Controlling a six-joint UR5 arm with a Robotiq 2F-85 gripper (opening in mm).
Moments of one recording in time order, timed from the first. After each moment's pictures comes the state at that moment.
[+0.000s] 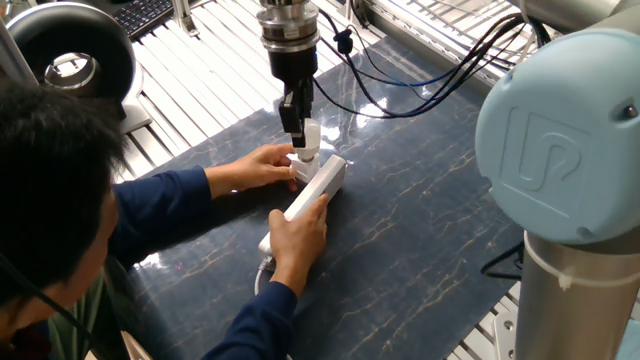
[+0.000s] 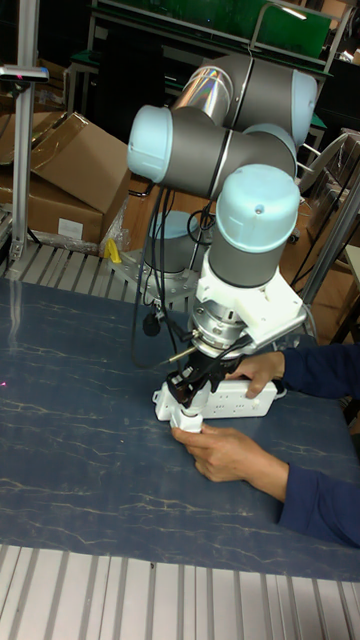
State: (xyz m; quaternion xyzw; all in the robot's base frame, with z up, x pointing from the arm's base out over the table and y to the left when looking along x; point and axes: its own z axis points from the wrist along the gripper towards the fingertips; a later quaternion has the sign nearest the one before) arm 0.555 0.070 0.114 0.34 -0.93 -0.10 0.10
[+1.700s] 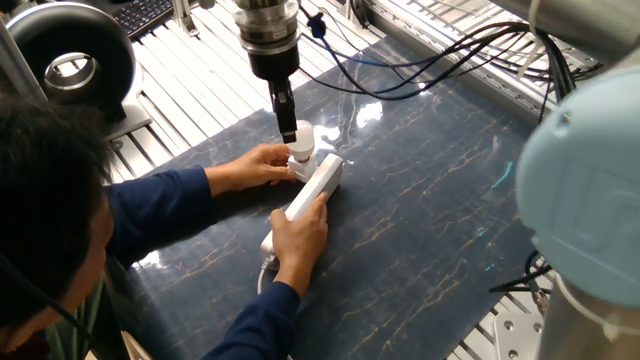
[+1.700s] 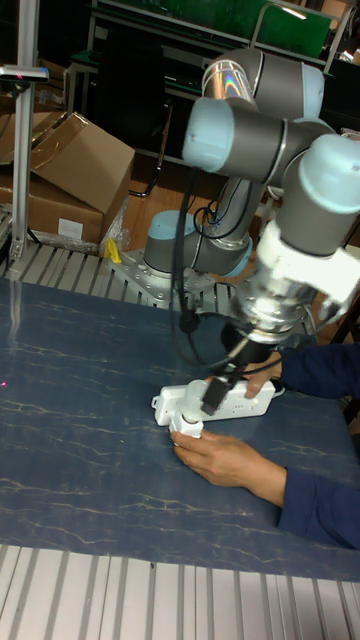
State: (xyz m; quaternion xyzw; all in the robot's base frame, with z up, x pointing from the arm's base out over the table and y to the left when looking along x) arm 0.577 0.095 0.141 0.55 -0.83 -0.01 0.04
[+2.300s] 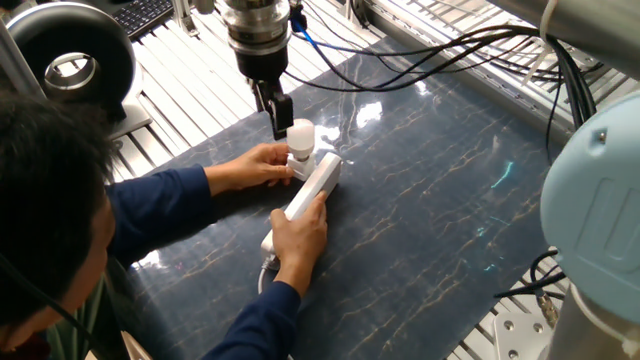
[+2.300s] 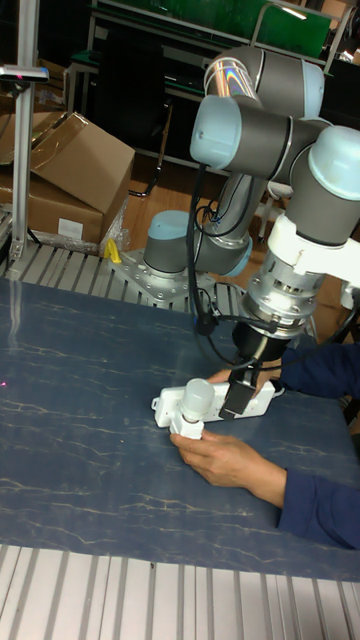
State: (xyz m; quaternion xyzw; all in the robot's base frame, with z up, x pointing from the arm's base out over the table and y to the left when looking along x) arm 0.599 0.099 0.146 0.65 -0.76 0.00 0.01
